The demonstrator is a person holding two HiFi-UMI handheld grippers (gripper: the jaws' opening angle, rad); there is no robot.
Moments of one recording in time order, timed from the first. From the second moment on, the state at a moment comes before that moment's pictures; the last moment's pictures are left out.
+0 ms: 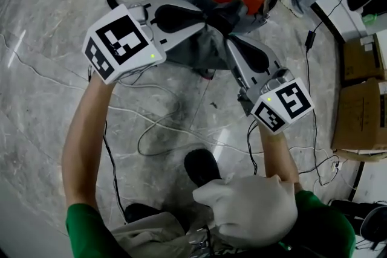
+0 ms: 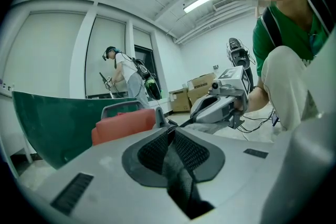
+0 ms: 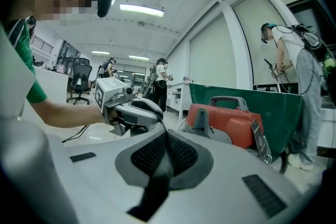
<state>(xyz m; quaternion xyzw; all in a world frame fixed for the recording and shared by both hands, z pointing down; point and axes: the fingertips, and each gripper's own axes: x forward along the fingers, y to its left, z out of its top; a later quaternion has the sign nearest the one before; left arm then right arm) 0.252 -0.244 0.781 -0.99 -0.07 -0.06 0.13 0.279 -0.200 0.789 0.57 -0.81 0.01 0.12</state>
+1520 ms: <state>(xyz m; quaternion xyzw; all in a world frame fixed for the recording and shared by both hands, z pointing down) 0.290 -0.276 0.780 -0.99 -0.03 -0.05 0.10 0.317 -0.226 0.784 0.56 -0.82 0.06 0.07</state>
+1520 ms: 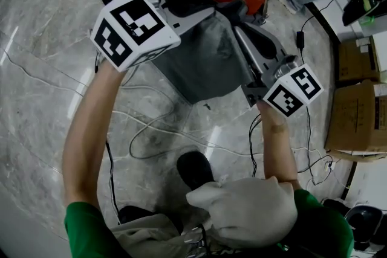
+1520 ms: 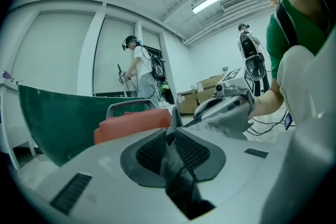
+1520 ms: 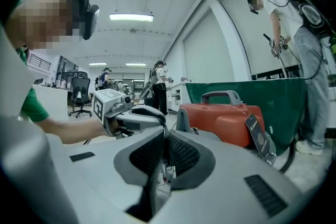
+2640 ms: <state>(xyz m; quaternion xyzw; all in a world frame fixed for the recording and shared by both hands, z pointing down) 0.277 -0.278 0.774 -0.99 0.03 -0.01 0.15 0.322 -0.218 0.782 0.58 -0.81 0.04 0.06</state>
